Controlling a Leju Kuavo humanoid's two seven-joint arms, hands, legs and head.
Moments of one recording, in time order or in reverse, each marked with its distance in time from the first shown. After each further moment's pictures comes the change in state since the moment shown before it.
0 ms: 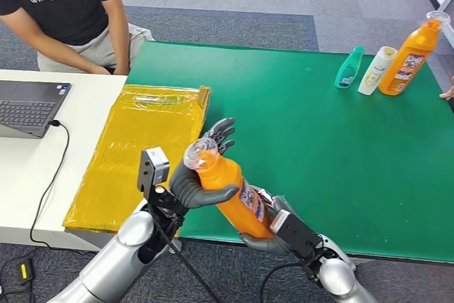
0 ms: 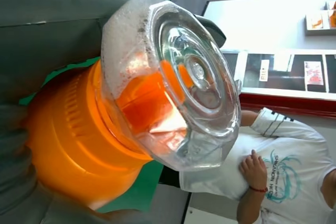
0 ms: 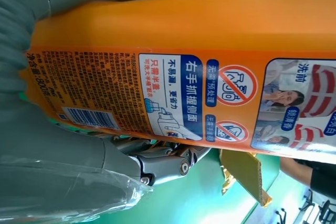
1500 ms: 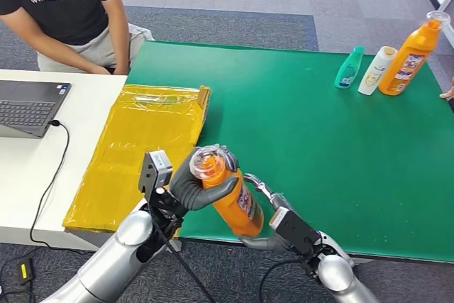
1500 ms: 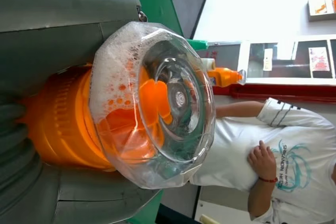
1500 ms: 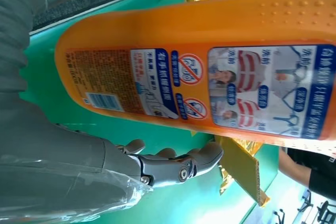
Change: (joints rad) left arm -0.012 0.021 -0.016 0.000 -0.006 -0.032 -0.003; right arm -0.024 0.000 0.011 0.024 -0.009 -0.003 -0.003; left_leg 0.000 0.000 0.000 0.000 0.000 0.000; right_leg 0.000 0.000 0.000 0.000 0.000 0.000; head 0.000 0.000
